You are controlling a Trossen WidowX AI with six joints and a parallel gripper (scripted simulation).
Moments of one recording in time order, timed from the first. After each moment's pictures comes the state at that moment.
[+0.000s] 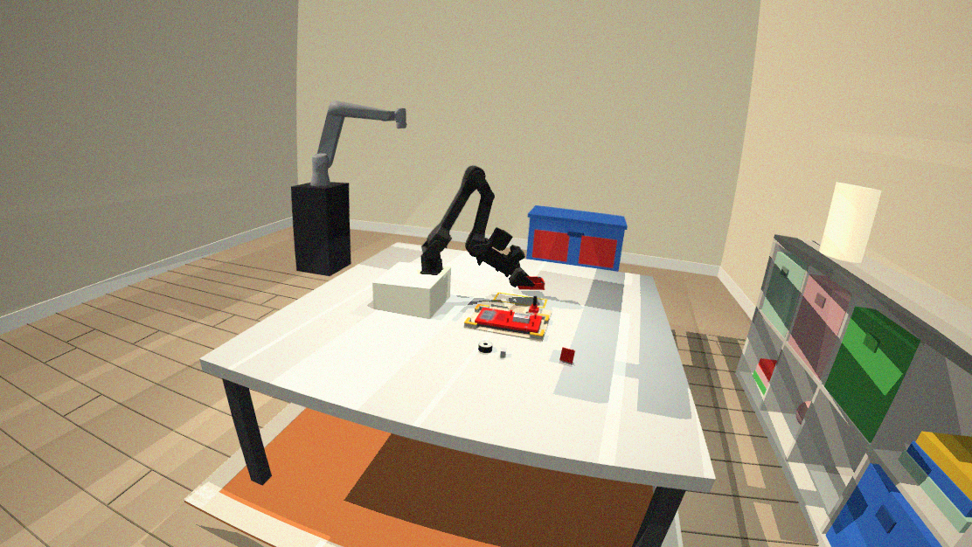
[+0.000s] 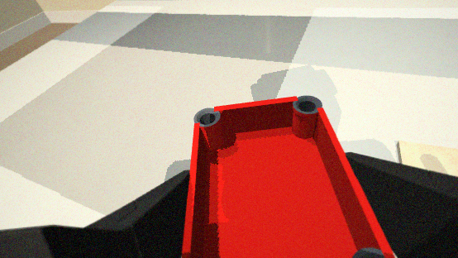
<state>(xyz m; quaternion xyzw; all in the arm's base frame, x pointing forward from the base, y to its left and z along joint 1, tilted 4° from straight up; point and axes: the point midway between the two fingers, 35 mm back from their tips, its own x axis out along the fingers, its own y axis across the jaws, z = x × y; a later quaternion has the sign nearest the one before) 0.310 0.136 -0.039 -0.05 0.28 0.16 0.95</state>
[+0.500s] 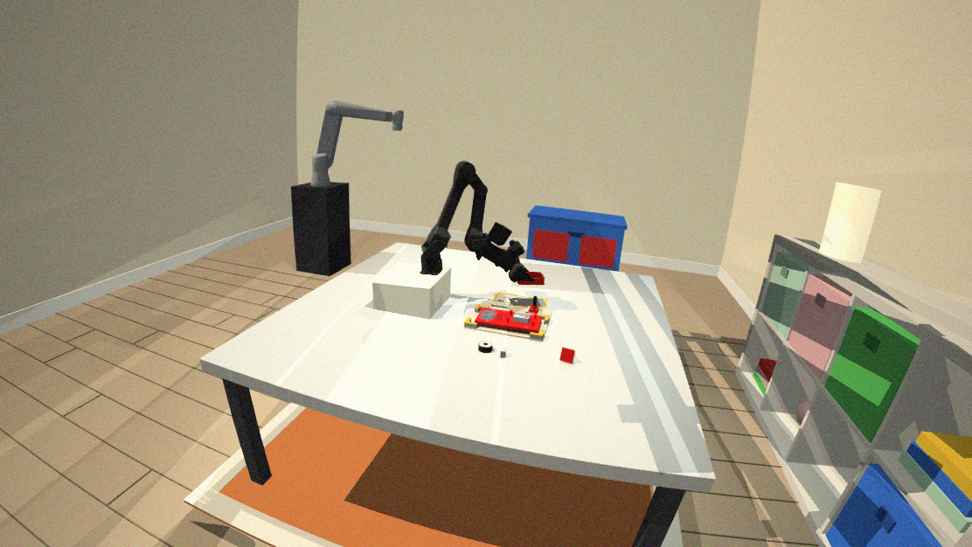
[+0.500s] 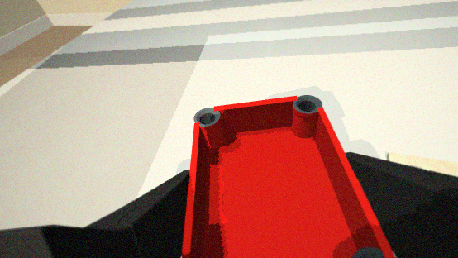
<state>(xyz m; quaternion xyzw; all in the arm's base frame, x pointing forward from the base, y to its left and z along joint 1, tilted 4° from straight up) 0.308 0.135 -0.020 -0.05 0.27 0.16 0.95</state>
